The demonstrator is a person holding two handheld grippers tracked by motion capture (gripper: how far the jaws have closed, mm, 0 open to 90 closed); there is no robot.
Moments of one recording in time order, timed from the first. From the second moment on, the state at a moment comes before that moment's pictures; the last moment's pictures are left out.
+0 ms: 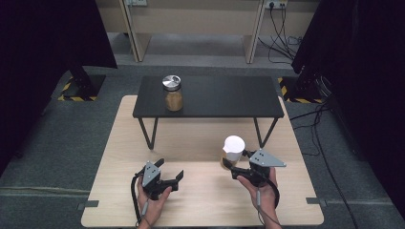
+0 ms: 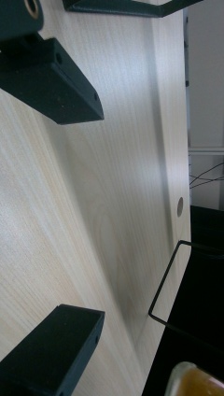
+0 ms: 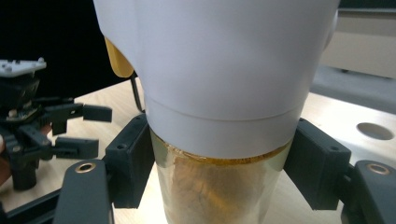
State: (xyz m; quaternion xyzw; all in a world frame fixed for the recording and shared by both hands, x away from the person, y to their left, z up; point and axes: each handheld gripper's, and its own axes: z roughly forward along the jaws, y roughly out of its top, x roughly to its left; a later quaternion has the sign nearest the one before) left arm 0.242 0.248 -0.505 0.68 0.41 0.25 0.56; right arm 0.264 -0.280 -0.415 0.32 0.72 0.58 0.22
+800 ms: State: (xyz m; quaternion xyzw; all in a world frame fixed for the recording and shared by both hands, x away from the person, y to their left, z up) left arm 0.241 0.246 -0.505 0.68 0.41 0.25 0.56; right arm 0.266 -0.286 -0.343 0.34 0.69 0.58 0.27
